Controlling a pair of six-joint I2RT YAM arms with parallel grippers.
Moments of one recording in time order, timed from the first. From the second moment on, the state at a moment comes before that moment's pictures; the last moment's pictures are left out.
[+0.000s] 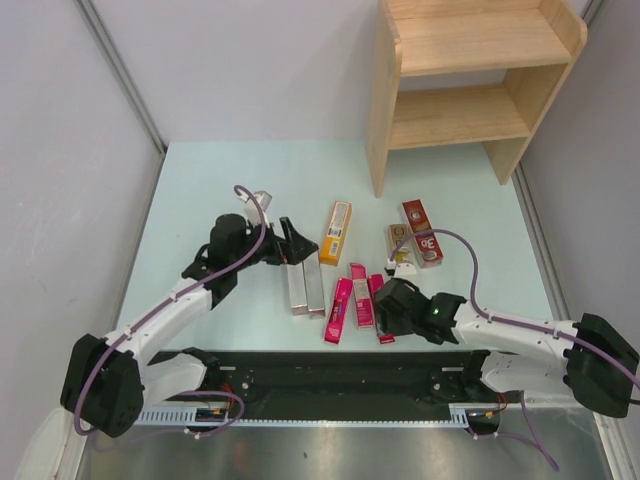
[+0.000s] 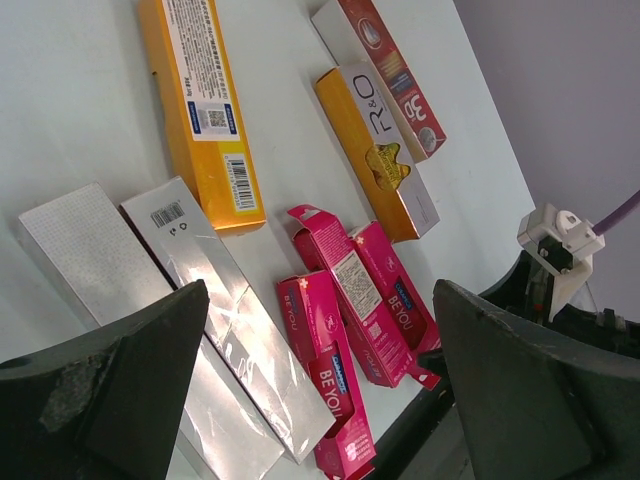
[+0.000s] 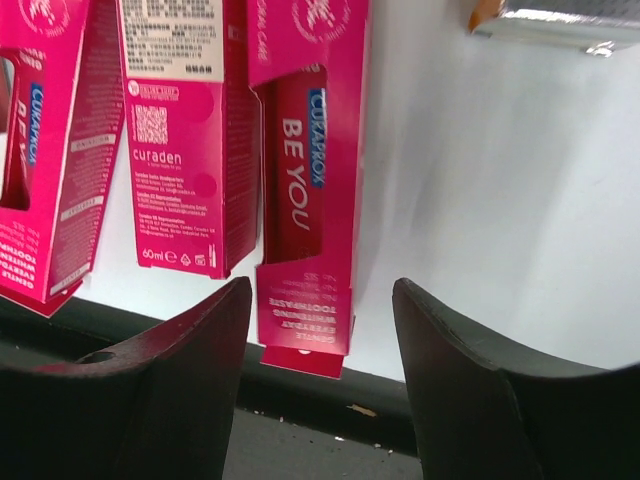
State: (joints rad) left arm -0.44 1.09 0.63 0.10 0.37 -0.56; right arm 1.02 1.11 0.56 -0.51 0.29 0.80
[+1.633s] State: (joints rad) left arm -0.82 1.55 0.90 0.32 0.51 -0.73; right arm 1.13 0.77 0.55 -0.55 0.40 0.78
